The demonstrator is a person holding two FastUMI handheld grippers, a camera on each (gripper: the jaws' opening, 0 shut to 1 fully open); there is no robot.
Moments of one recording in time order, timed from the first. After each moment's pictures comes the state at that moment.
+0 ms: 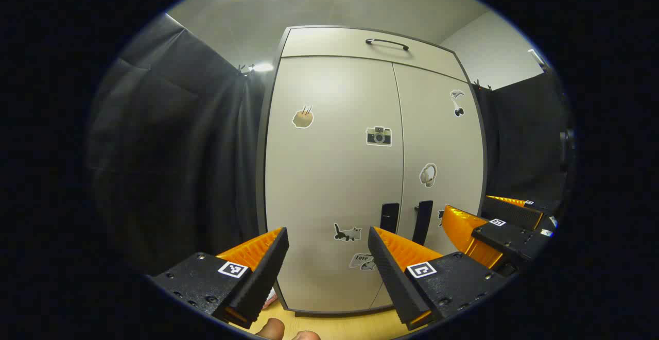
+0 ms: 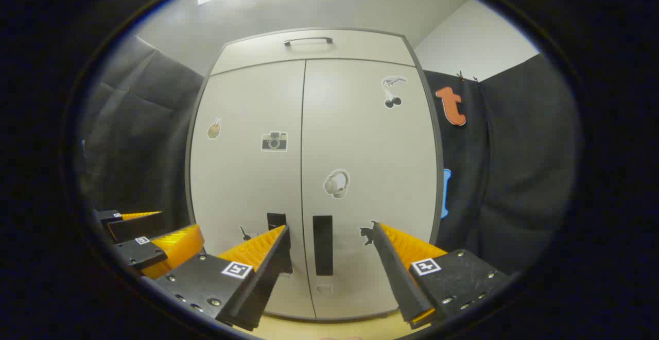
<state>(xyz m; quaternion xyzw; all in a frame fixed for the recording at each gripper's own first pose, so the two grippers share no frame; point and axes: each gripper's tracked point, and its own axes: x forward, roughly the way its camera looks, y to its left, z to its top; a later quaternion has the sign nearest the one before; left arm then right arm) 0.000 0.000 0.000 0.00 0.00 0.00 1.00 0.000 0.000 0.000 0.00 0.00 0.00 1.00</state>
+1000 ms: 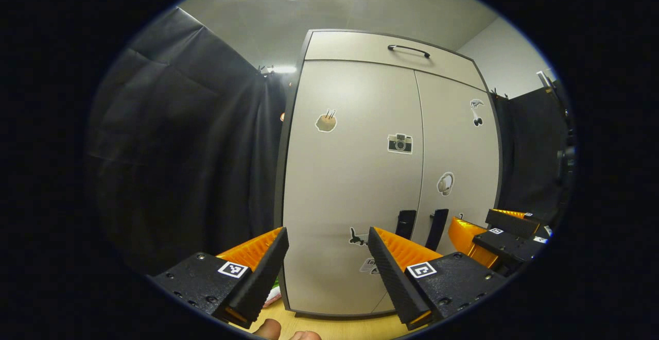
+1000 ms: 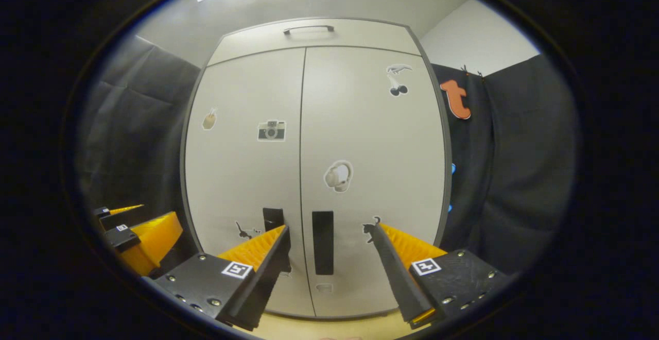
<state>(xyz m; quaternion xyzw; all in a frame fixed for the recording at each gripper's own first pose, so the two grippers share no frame) -0.003 0.023 0.003 -0.03 -0.01 0.04 1.00 0.018 -0.001 -0.011 0.00 0.02 0.00 1.00</state>
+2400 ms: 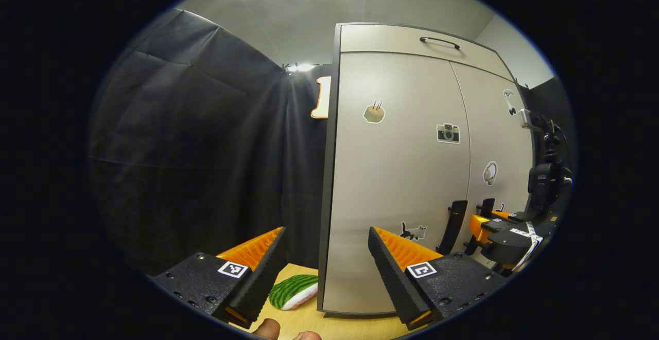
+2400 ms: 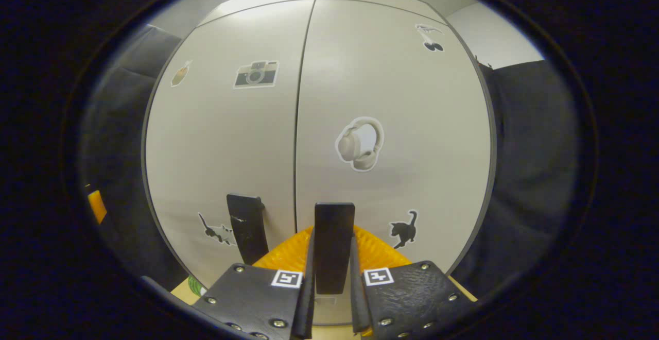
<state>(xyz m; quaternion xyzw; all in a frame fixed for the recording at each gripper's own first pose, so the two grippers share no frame) -0.003 0.089 -0.014 -0.01 0.00 0.12 0.99 0.105 0.014 -0.063 -0.02 0.06 -0.01 1.00</state>
